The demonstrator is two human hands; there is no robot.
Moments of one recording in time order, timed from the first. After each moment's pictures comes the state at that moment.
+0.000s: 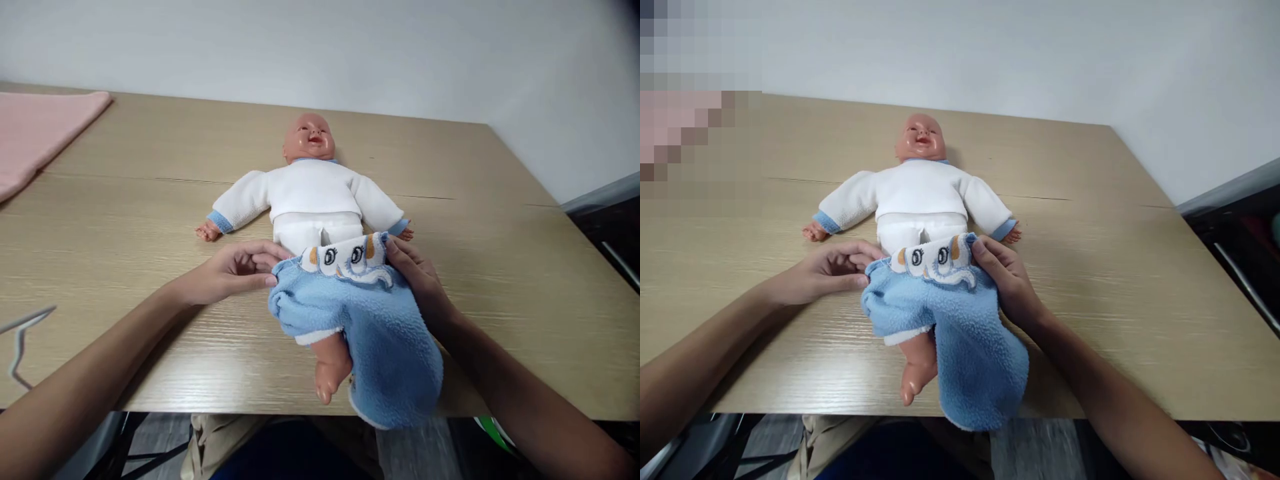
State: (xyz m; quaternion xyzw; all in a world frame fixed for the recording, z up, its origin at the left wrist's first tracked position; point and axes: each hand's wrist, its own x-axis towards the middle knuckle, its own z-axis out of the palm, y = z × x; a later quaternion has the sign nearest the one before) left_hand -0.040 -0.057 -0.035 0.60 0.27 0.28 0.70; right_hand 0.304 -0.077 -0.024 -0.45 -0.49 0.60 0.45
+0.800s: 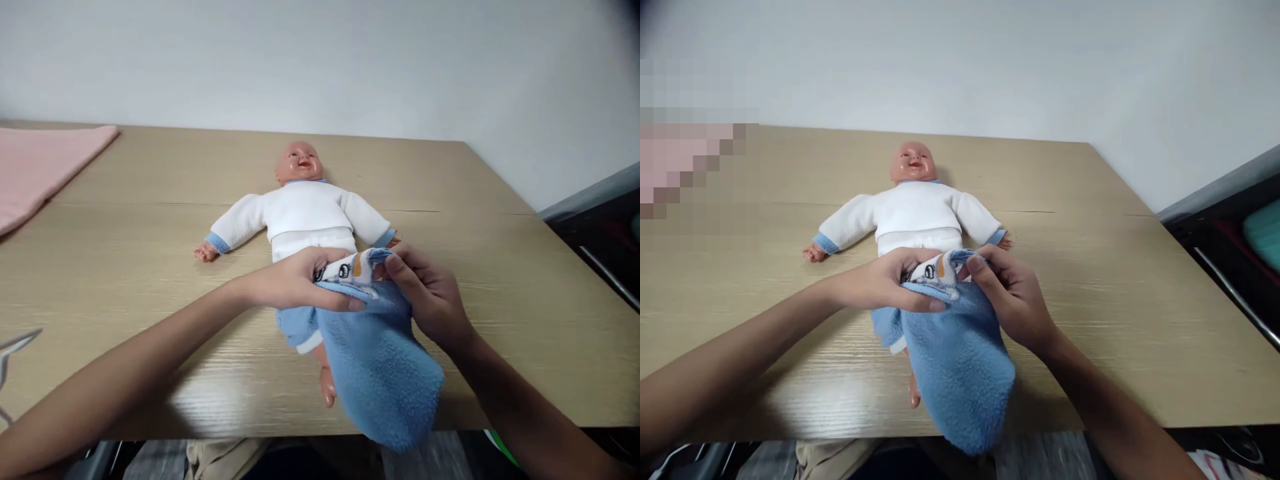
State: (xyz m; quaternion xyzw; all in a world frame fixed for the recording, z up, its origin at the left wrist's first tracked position) left_hand 0.069 -0.035 0.021 0.67 0.20 0.18 0.69; right_hand 0.312 -0.088 0.014 -0.45 -0.65 0.42 0.45
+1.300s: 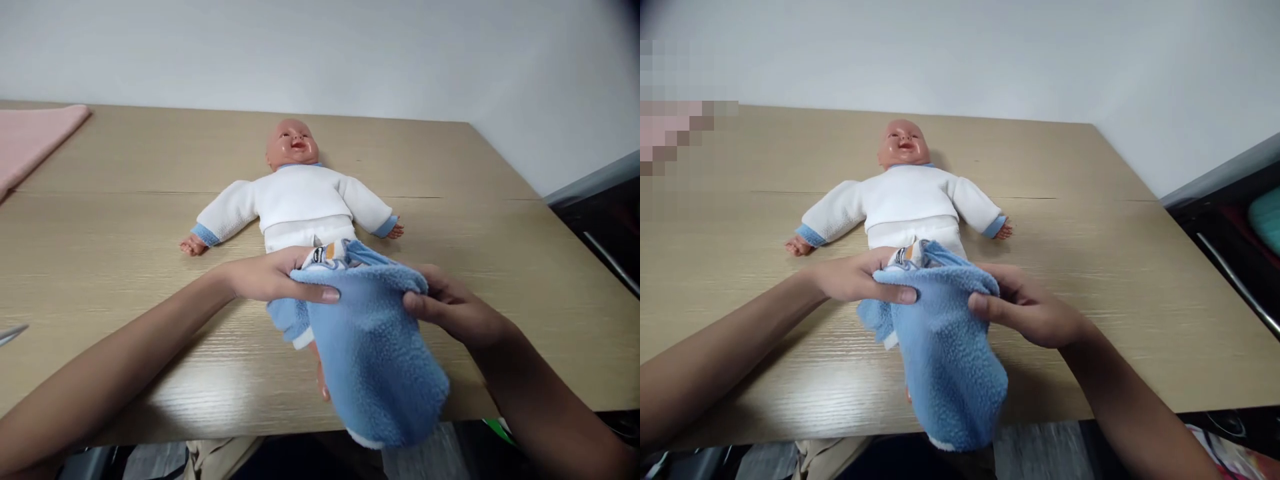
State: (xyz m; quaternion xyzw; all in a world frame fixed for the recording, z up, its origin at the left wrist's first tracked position) left_hand 0.045 -0.022 0.006 0.66 0.17 0.12 0.72; right_hand 0.339 -0.089 0.019 -0.35 -0.63 0.64 0.28
